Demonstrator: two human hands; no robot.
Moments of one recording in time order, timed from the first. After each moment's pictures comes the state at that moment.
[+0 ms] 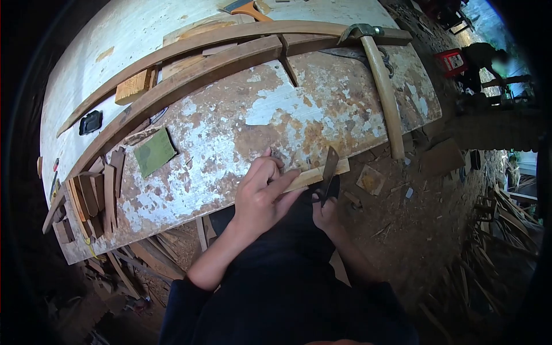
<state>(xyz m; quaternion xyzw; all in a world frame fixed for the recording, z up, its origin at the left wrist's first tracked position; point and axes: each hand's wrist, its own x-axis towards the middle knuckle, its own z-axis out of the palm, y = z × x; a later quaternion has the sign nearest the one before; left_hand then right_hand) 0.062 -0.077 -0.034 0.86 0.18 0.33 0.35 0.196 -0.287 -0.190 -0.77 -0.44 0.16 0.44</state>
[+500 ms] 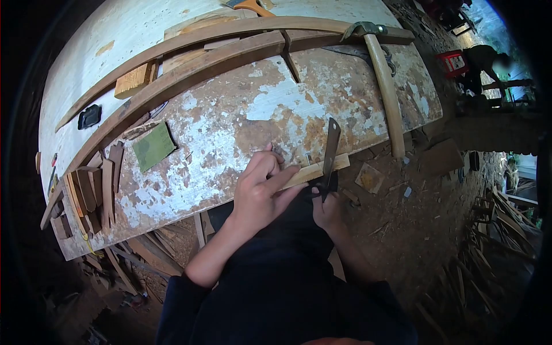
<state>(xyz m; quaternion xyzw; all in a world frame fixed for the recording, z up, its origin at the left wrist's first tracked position) 0.059 -0.079 -0.037 0.85 0.20 0.33 0.37 0.196 -0.277 -0.146 -0.78 -0.41 0.23 0.41</state>
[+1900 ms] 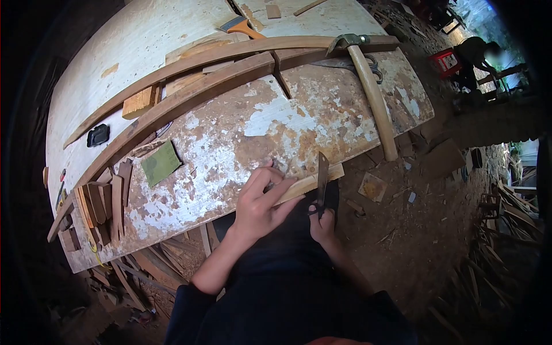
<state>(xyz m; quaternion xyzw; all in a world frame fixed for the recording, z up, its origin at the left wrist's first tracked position) 0.057 -0.078 -0.033 0.86 0.14 0.35 0.35 0.169 -0.288 -0.178 -0.74 -0.34 0.21 0.54</state>
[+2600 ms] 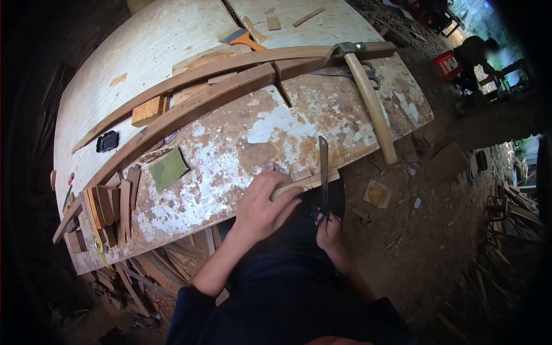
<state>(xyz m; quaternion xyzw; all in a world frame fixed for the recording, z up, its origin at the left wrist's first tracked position) 0.054 -0.074 -0.019 0.91 0.09 0.32 0.26 0.168 -0.297 -0.173 -0.73 -0.36 0.17 0.56</state>
